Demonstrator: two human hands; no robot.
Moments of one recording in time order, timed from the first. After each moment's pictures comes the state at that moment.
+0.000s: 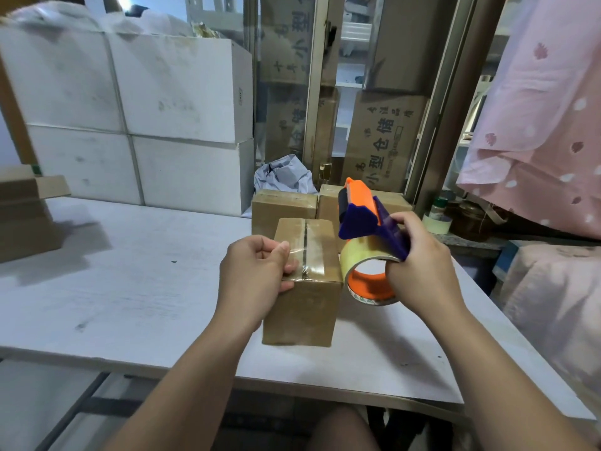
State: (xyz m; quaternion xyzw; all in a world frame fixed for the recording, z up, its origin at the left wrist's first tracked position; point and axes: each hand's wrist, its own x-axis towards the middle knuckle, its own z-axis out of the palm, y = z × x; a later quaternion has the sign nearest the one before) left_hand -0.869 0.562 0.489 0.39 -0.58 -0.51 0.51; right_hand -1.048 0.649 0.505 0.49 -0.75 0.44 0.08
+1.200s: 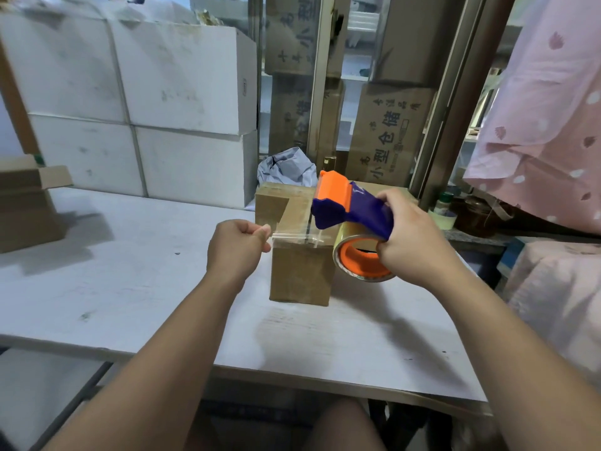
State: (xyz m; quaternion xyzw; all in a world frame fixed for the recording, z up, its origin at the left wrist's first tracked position) left_hand -0.863 0.504 0.483 0.48 -0.62 -0.41 0.46; right_hand -1.055 0.627 0.527 0.59 -0.74 0.32 0.06
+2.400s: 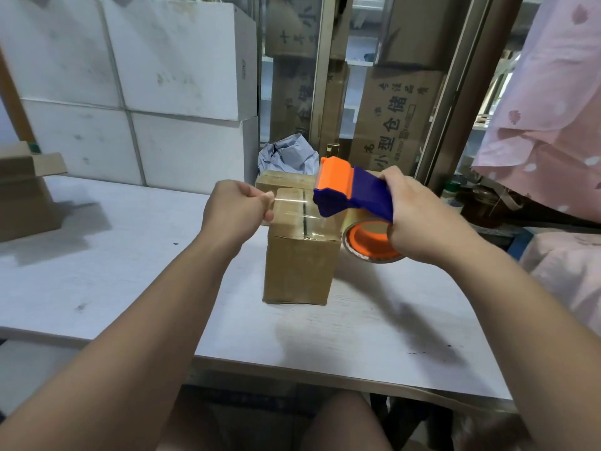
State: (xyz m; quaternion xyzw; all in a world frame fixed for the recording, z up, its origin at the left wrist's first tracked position) left_hand -0.865 0.497 0.516 0.47 -0.65 -0.38 0.45; right_hand -1.067 0.614 0.540 0.61 -0.76 0.20 0.10
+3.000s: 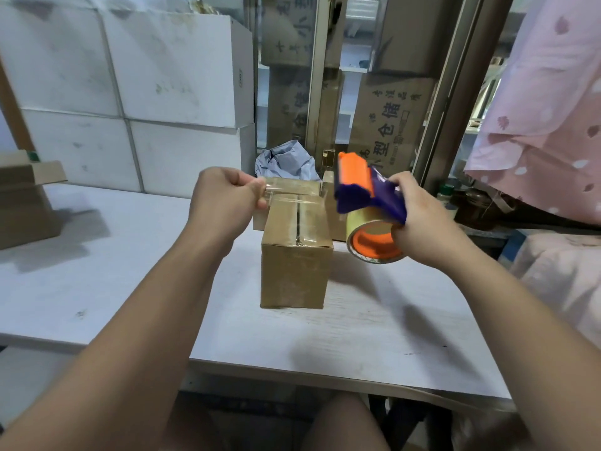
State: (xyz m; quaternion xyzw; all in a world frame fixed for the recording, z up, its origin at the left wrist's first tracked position) left_hand -0.854 0.520 0.541 0.43 -0.65 -0.37 0.51; right_hand -1.077 0.623 0.534 0.60 -0.72 0.33 0.05
